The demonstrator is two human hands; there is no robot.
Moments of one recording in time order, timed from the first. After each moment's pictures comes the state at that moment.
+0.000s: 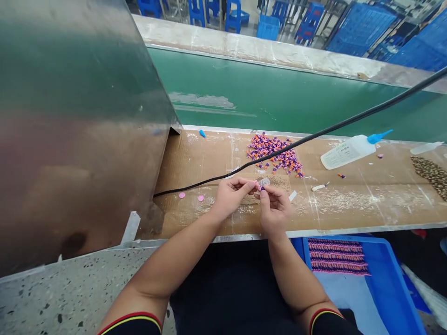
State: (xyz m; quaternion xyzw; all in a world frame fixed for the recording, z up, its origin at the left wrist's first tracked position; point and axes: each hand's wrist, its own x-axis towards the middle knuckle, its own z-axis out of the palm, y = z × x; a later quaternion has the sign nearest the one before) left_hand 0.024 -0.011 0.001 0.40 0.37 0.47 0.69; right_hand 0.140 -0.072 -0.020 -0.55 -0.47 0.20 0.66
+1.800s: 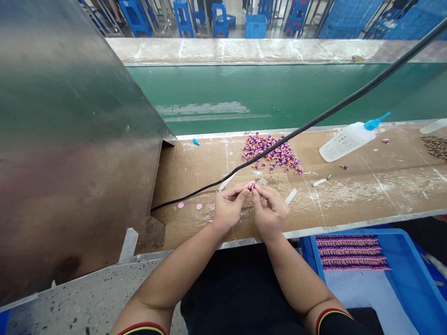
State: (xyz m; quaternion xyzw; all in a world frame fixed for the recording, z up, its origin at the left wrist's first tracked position) left_hand 0.030 -0.023 -0.011 0.45 0.37 0.53 0.61; right_hand 0.136 -0.059 -0.015 -0.54 -0.54 -0.01 0.64
